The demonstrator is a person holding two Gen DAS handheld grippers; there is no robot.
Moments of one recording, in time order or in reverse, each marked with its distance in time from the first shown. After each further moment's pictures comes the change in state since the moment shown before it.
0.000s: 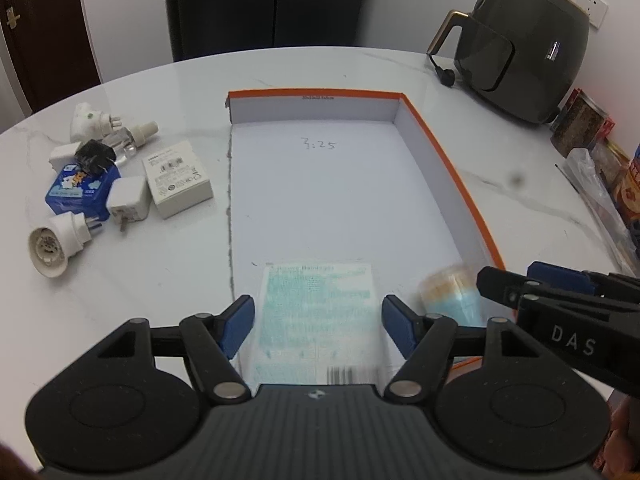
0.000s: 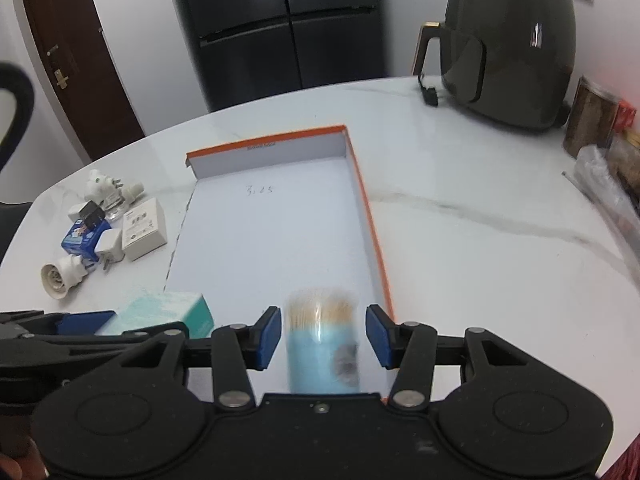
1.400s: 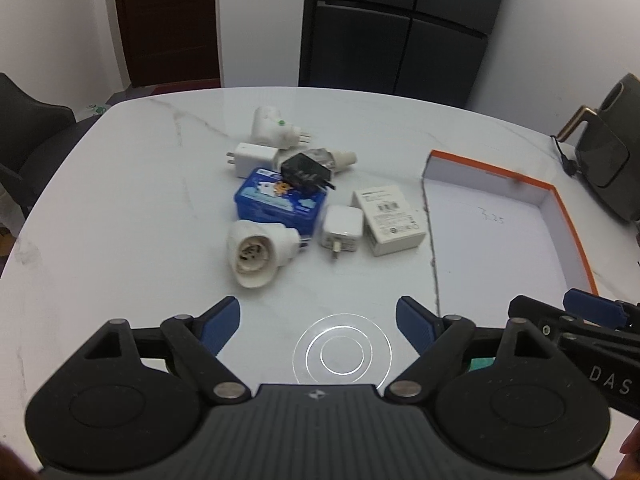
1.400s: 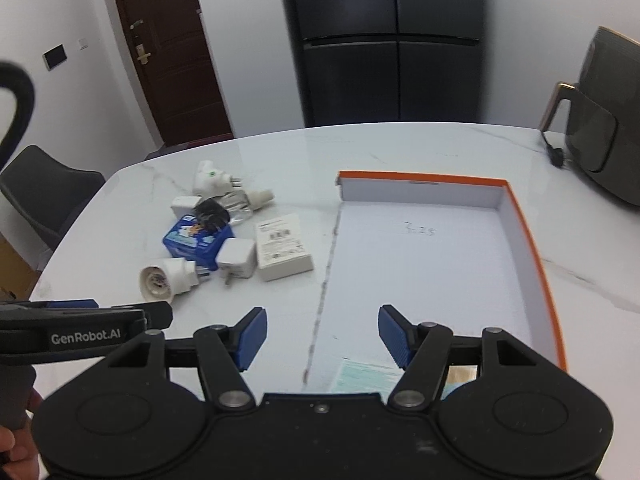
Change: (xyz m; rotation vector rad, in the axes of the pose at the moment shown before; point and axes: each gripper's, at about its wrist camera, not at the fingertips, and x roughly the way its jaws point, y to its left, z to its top) left arm -0.056 0.142 0.004 -0.234 -0.092 0.204; right arm 0.010 0.139 0.021 -0.173 -0.038 0.166
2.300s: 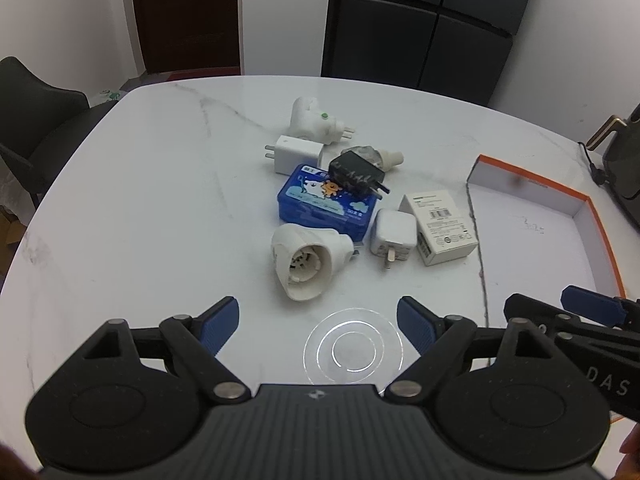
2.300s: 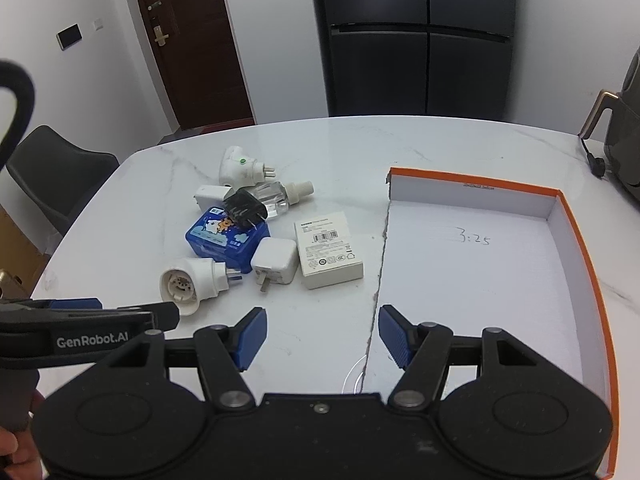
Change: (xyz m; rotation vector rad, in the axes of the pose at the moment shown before) left arm 0.023 0.038 0.010 -0.030 0.033 0.029; right arm 0.040 0.039 0.015 -0.042 0.041 0.032
